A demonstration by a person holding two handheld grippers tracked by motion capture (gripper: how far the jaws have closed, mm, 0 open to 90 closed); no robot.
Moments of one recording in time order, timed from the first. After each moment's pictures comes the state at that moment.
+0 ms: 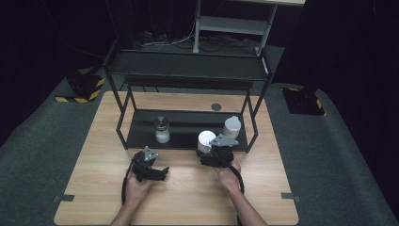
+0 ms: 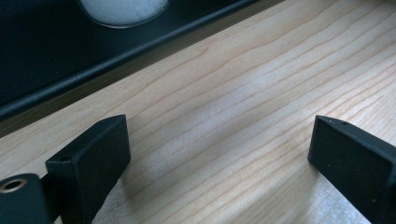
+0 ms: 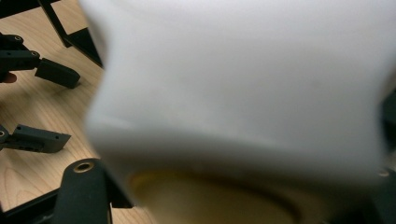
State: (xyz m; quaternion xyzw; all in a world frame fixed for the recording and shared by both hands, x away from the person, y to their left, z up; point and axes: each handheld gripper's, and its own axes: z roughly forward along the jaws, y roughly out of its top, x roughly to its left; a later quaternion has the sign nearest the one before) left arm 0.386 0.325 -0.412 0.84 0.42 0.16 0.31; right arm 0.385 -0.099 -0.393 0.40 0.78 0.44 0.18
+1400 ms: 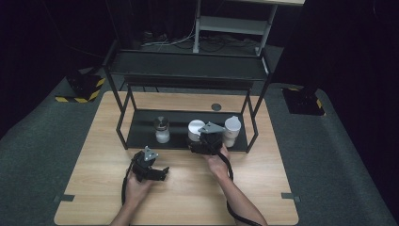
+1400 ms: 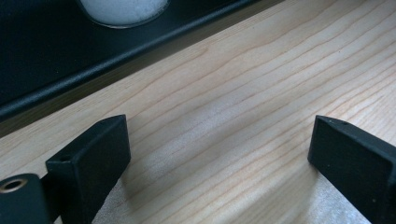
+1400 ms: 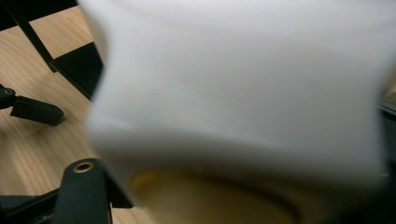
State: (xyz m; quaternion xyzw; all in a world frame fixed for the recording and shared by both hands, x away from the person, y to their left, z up) left arm 0.386 0.325 -0.412 0.84 0.42 0.16 0.31; right arm 0.428 -0.068 -0.390 0.40 0.78 0.44 0.17
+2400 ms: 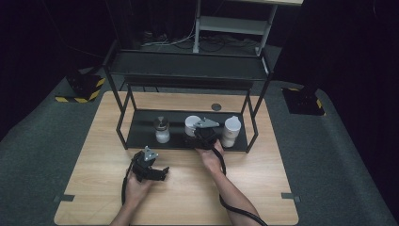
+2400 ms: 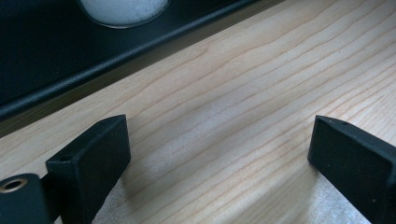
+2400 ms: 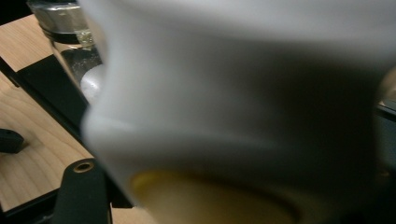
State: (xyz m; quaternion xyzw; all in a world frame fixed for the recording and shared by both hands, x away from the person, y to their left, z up) left arm 0.386 0.325 -0.412 0.84 0.42 0.16 0.31; right arm 0.451 -0.047 -0.402 0.43 0.77 0.43 0.18
